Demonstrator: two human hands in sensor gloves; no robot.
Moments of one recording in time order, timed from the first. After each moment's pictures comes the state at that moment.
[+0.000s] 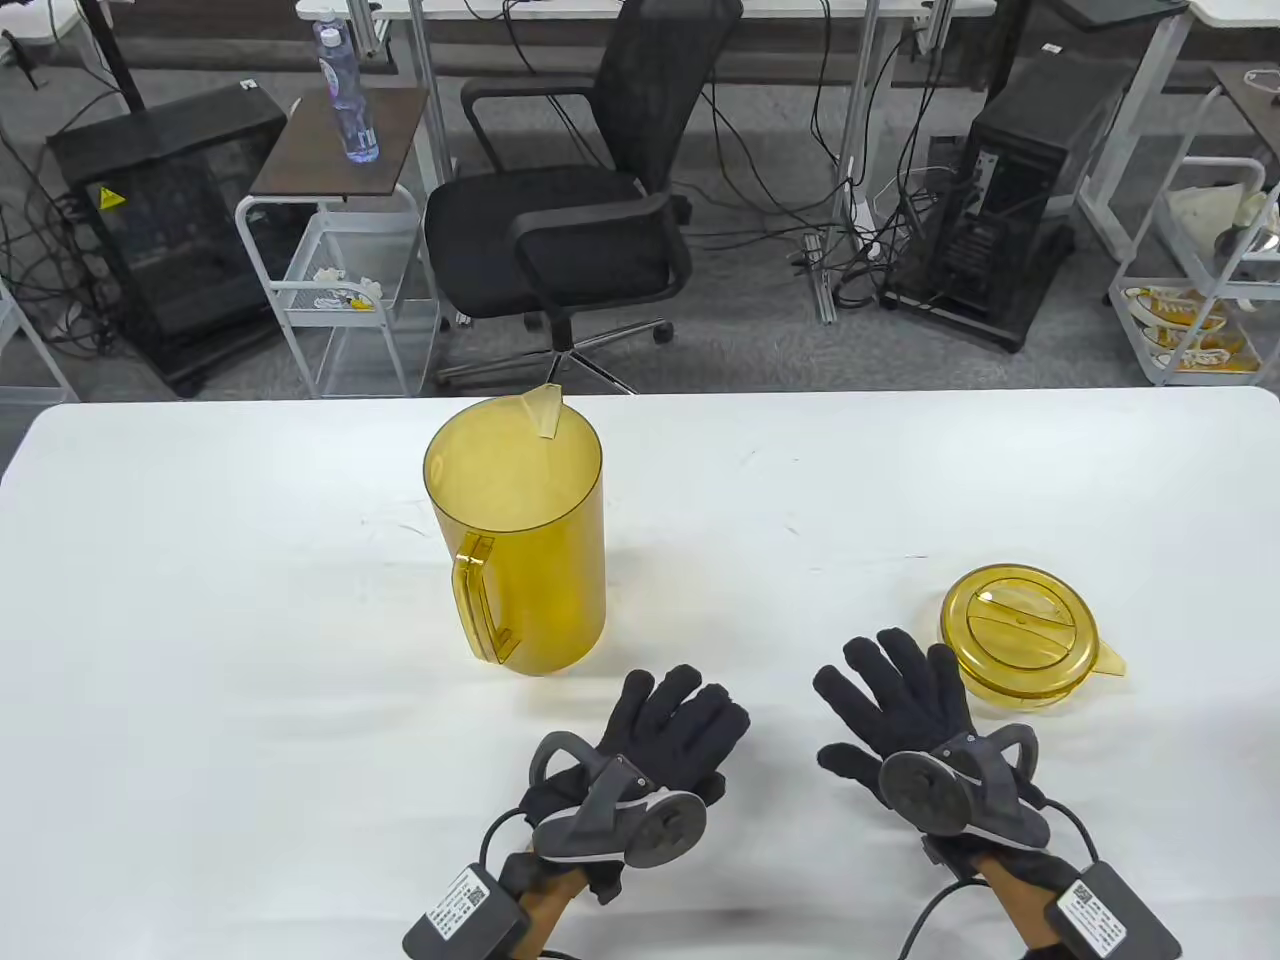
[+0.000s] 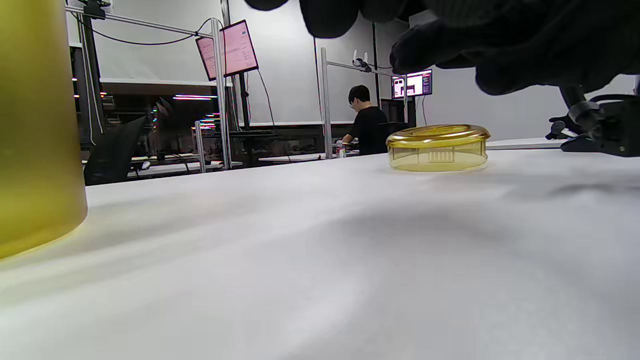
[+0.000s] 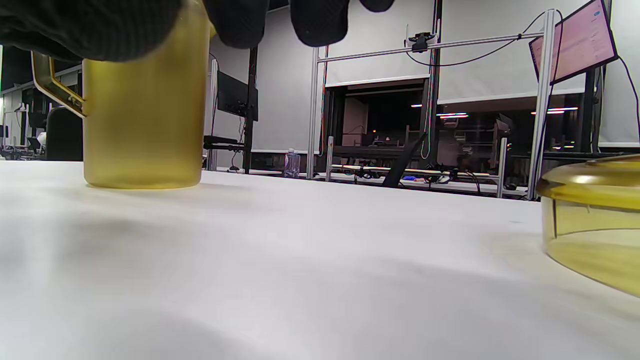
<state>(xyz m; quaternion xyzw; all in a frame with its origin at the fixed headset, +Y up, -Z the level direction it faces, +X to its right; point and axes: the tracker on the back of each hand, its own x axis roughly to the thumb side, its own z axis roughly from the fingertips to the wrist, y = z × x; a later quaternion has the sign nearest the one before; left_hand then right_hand) -0.048 -0.725 -0.287 0.09 -0.36 0.00 0.93 0.209 -0.728 -0.305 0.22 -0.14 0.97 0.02</state>
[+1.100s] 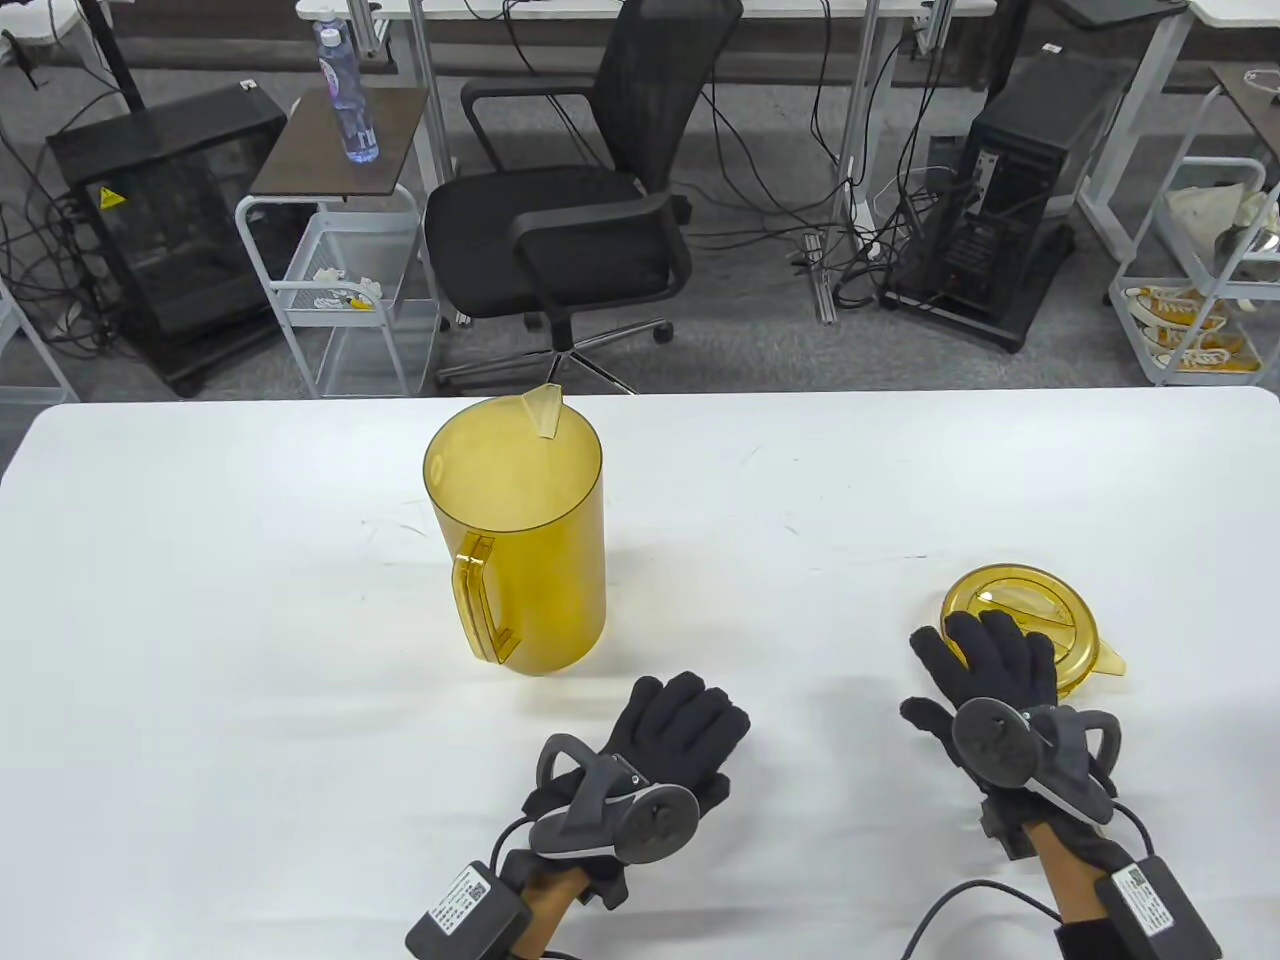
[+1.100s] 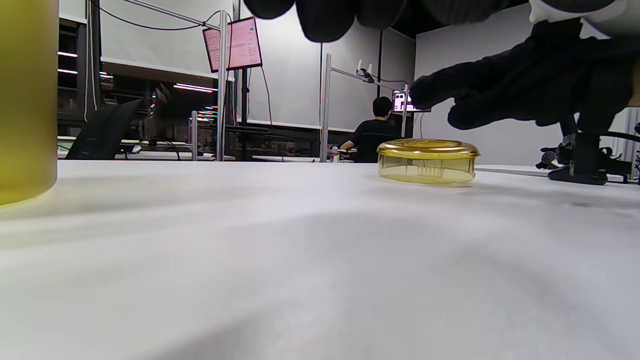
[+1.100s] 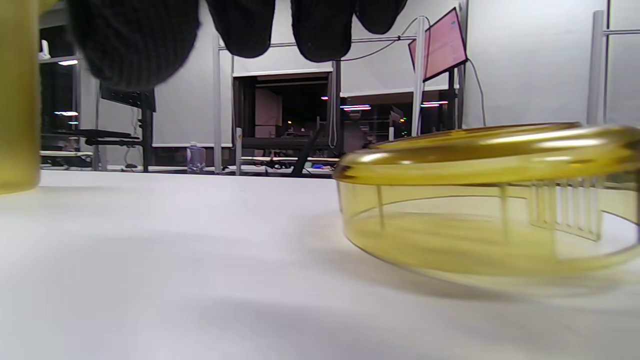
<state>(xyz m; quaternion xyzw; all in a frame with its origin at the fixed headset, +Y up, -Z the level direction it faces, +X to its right) -0.050 -0.730 -0.289 0.08 -0.36 0.05 0.93 0.283 -0.726 -0.334 0.06 -0.13 0.99 0.02</state>
